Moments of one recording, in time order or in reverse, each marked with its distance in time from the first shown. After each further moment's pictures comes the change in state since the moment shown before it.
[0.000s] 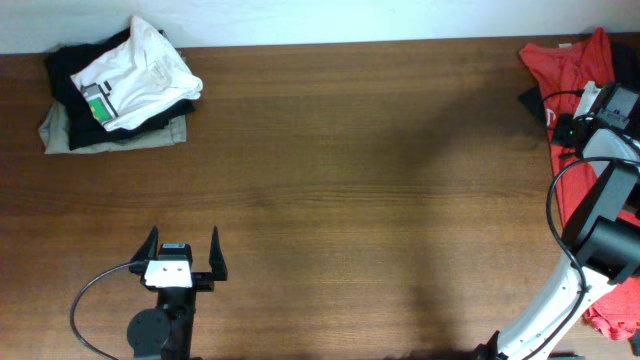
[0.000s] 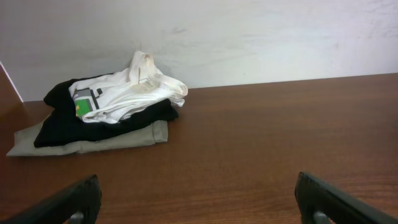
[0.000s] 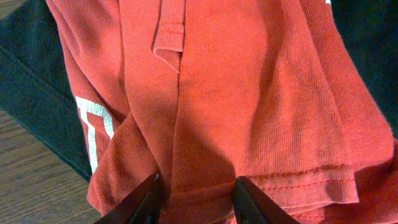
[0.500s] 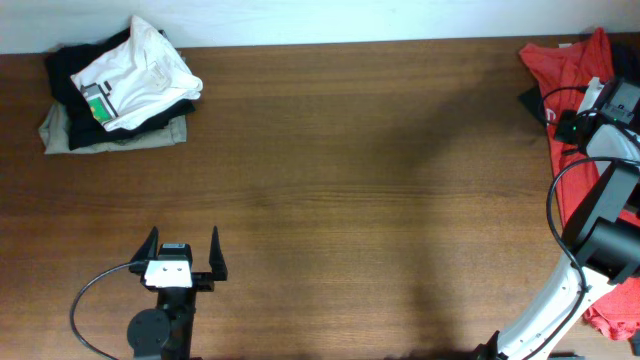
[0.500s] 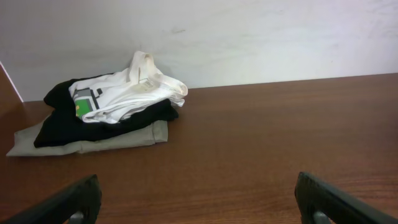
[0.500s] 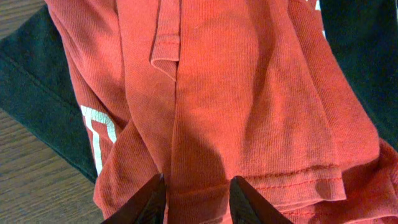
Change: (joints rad) left arm 0.000 0.000 0.000 0.000 0.000 0.000; right arm 0.000 0.000 0.045 -0.062 -0.003 0.026
